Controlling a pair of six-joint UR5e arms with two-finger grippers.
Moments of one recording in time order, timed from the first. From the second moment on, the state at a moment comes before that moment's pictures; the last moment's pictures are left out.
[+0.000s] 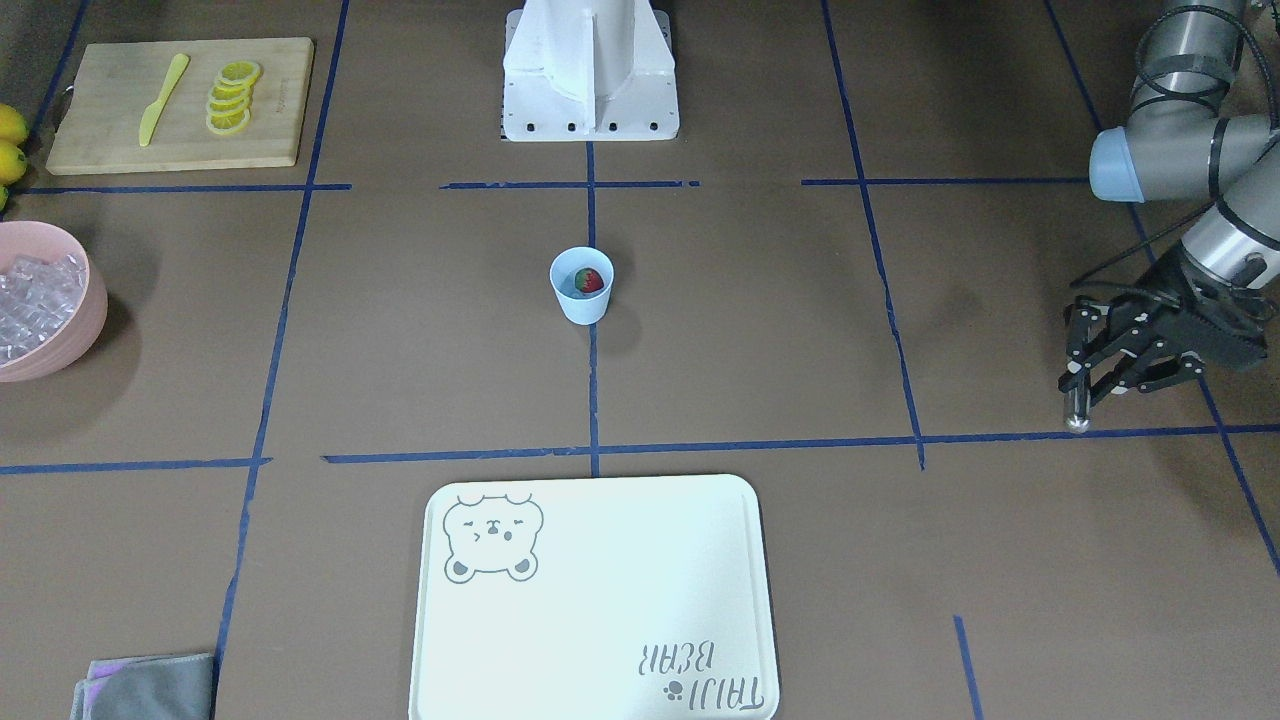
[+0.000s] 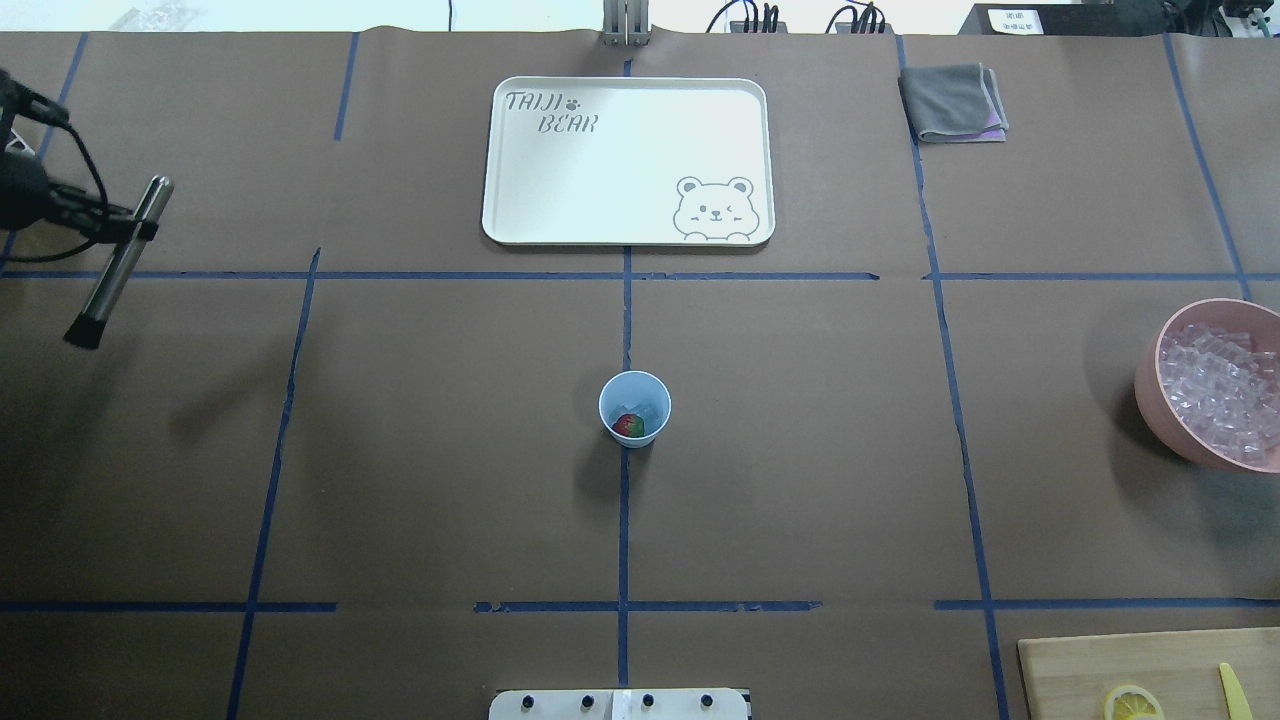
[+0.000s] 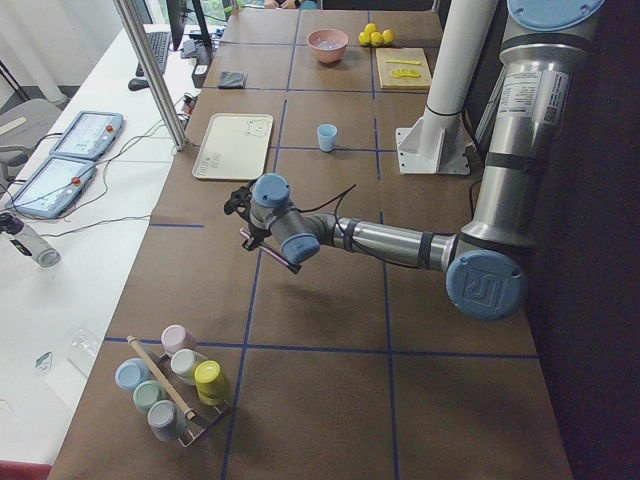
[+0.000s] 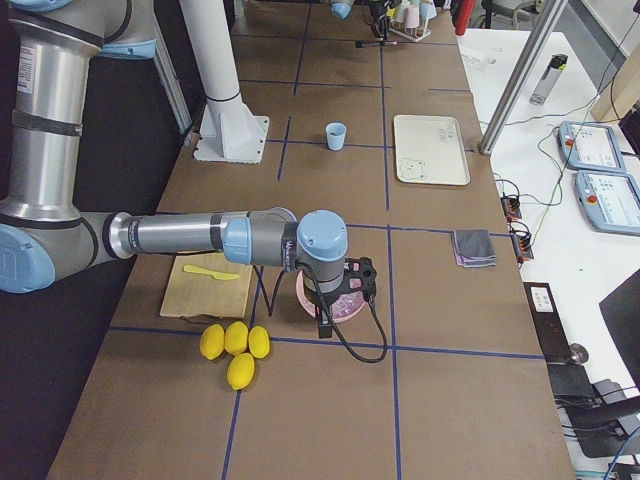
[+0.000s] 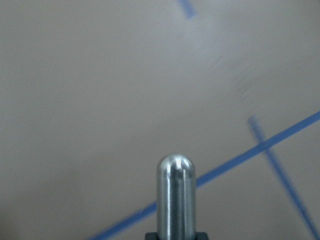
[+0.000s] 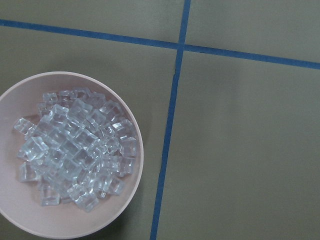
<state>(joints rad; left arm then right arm) -1.12 -1.76 -1.55 -2.39 -2.22 -0.36 1.61 -1.78 1.88 -1.69 2.34 -0.17</state>
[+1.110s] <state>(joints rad) -0.96 -2.06 -1.55 -2.94 -2.14 -0.37 1.61 -1.77 1.88 -1.69 2.34 -0.16</state>
